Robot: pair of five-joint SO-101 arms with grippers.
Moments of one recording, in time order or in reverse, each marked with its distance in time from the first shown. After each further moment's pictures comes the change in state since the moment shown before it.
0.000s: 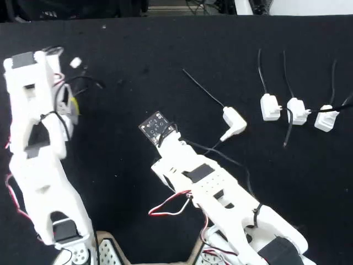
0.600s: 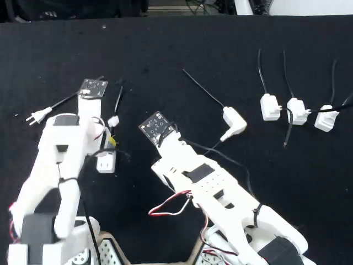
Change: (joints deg) left arm 14.2 -50.2 75.4 -41.8 1.5; right arm 0.0 0.0 0.0 0.0 0.0
